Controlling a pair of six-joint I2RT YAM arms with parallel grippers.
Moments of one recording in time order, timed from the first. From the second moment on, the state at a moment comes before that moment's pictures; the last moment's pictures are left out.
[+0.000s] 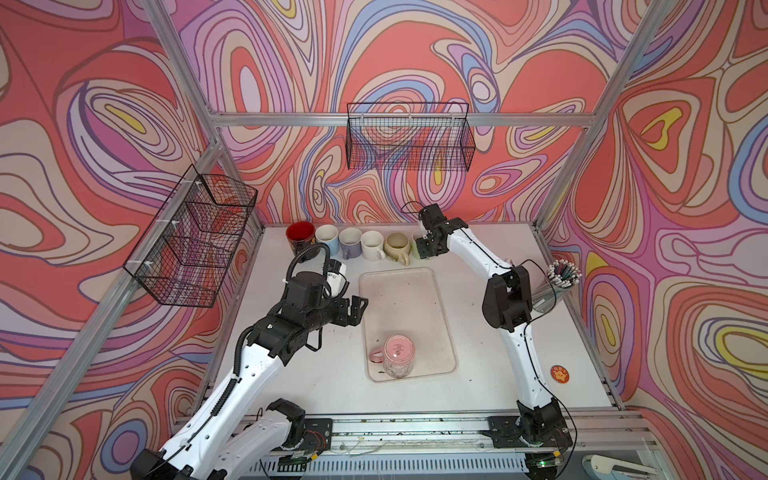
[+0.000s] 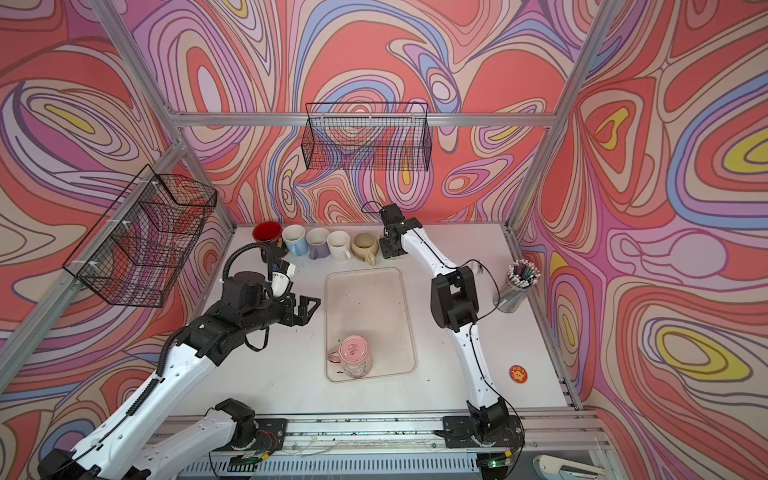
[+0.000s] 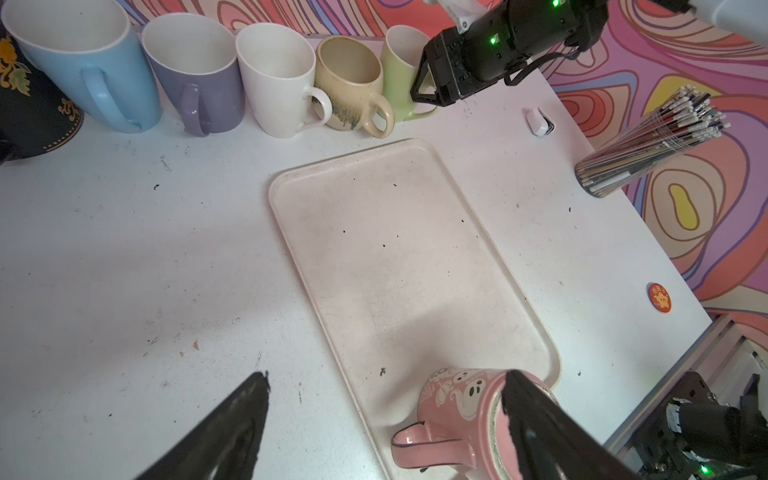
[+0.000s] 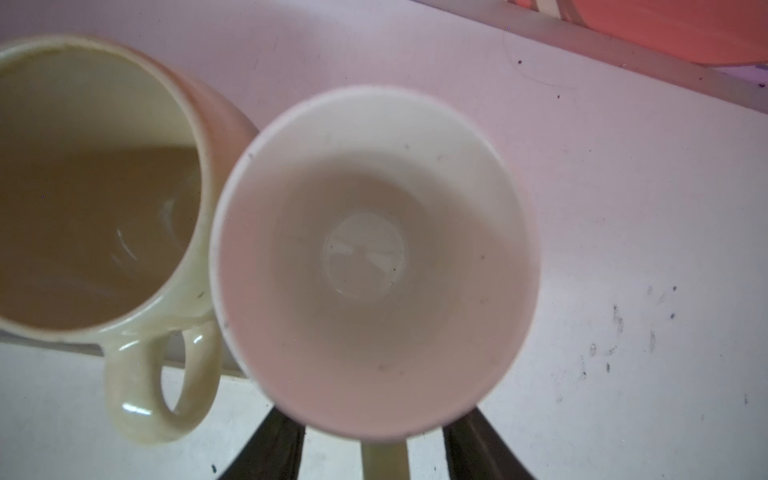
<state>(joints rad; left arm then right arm) -0.41 0.94 0.89 -0.58 0.19 -0.27 0.40 2.43 2.29 -0.91 0.11 0.10</state>
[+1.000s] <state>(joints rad) -0.87 0.96 0.93 -0.88 0.01 -0.17 0.41 1.57 1.33 -0.52 -0.07 0.22</state>
